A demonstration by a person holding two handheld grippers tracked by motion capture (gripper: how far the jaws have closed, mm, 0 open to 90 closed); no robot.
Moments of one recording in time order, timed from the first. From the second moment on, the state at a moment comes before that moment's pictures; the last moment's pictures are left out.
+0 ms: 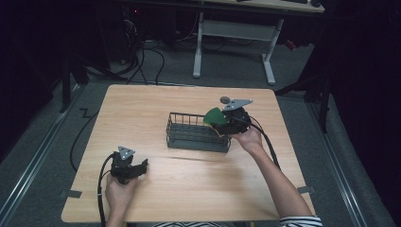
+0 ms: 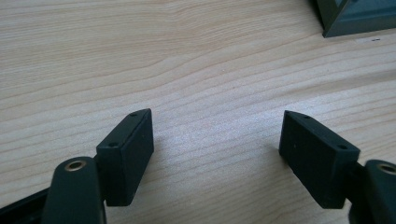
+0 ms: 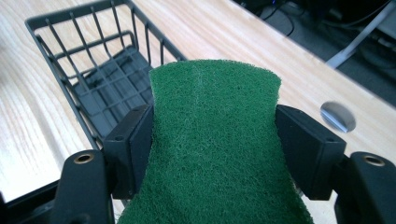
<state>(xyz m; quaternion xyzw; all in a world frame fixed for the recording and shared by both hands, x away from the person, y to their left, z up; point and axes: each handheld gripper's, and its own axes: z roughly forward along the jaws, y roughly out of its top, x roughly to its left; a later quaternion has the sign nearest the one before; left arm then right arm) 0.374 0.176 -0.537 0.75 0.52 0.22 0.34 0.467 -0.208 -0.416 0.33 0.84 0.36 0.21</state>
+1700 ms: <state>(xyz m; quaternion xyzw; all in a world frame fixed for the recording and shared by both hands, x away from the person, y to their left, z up) 0.374 0.175 -0.537 0.75 0.52 0.22 0.34 0.474 -0.184 -0.439 0.32 0.87 0.29 0.24</state>
